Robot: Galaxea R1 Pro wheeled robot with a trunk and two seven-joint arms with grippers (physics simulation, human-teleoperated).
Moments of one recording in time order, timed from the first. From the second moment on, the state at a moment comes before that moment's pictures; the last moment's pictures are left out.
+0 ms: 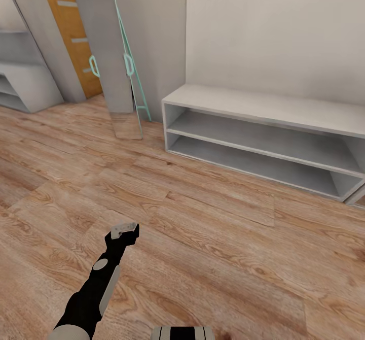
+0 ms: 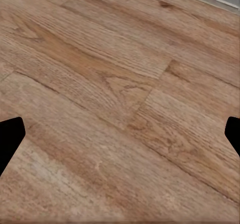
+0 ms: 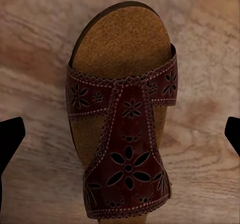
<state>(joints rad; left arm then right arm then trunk) -0.45 -0.07 0.06 -0.96 0.06 0.00 0.06 -0.47 -0.26 0.25 0.05 -0.20 0.12 0.12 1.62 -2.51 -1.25</state>
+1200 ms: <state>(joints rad) -0.45 -0.07 0.06 -0.95 0.06 0.00 0.06 -0.47 -0.26 0.25 0.05 -0.20 0.12 0.12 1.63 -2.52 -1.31</state>
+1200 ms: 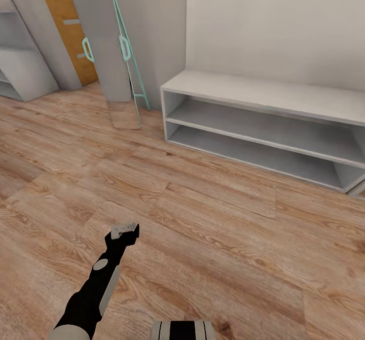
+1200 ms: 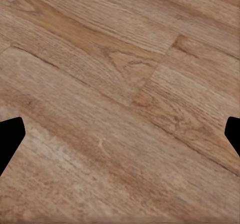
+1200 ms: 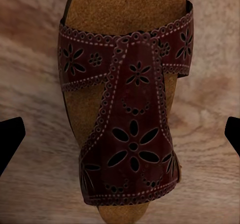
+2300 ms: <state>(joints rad) -0.45 -0.07 0.06 -0.95 0.06 0.00 0.06 -0.47 -0.25 0.25 0.05 -0.20 0.12 0.12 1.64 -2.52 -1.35</state>
